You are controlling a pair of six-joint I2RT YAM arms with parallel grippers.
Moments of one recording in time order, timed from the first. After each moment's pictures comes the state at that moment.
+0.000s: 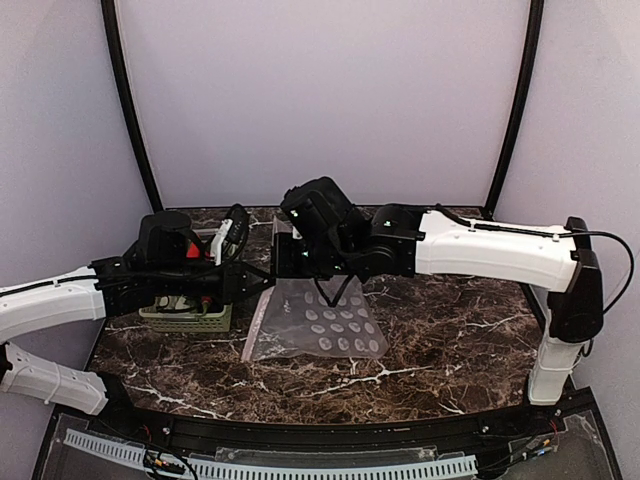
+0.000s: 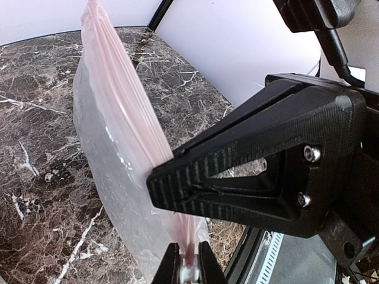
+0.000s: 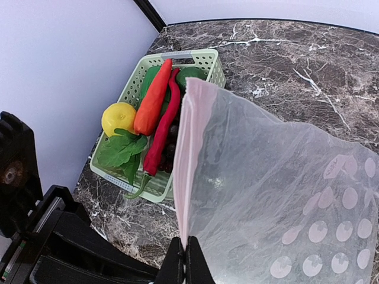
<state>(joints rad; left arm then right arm) -0.78 1.10 0.78 -0.09 0.37 -0.45 1.19 1.85 1.73 -0.50 0.29 0.78</state>
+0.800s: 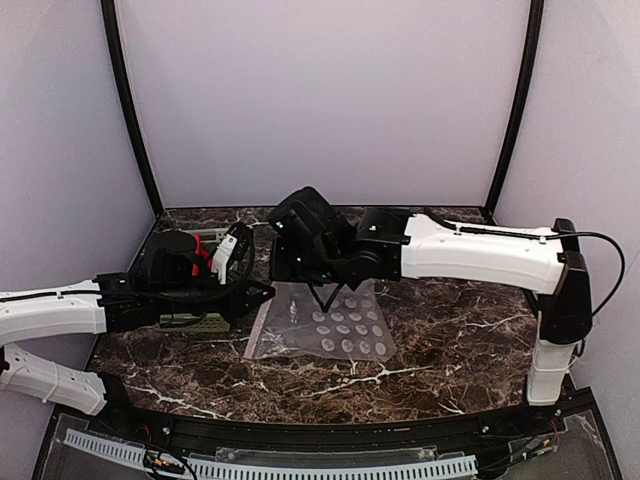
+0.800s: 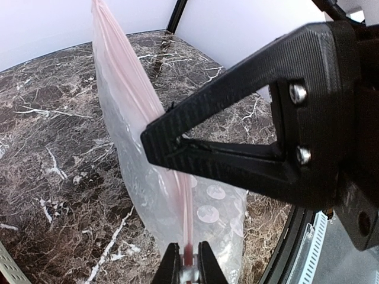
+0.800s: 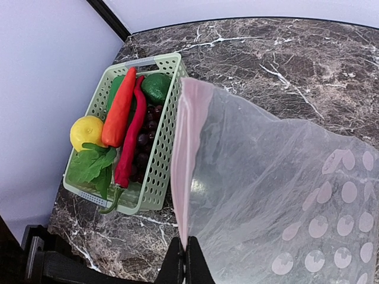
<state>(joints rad) -0.87 1.08 0.69 -0.05 0.17 -0.33 1.21 1.91 1.79 -0.59 0.44 0.86</state>
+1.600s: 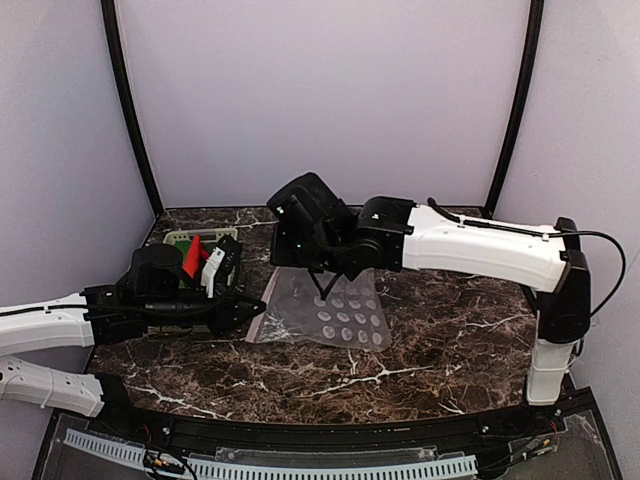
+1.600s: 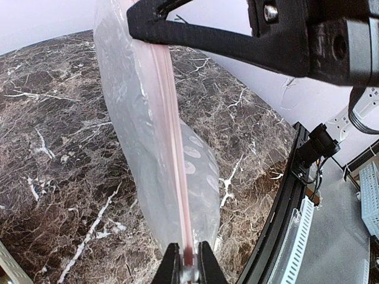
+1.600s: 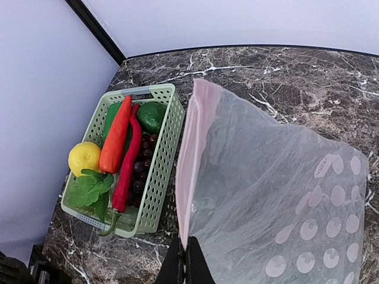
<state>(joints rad) -0.88 0.97 0.60 -0.07 0.21 -0.36 1.20 1.91 1.85 -0.60 0.52 0.83</state>
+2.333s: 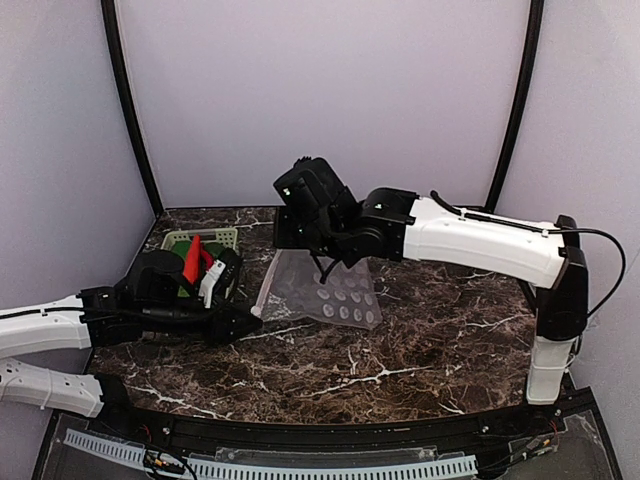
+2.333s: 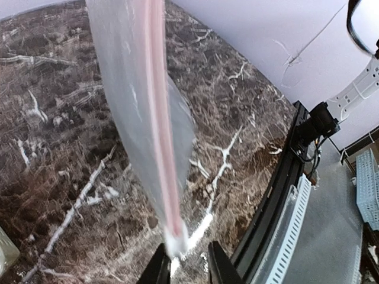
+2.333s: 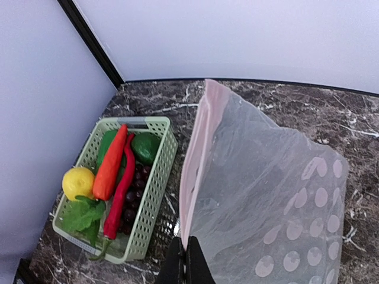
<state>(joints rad) -0.88 0.94 0.59 -0.16 0.23 -0.37 1.17 1.93 1.89 -0.57 0.57 0.70</state>
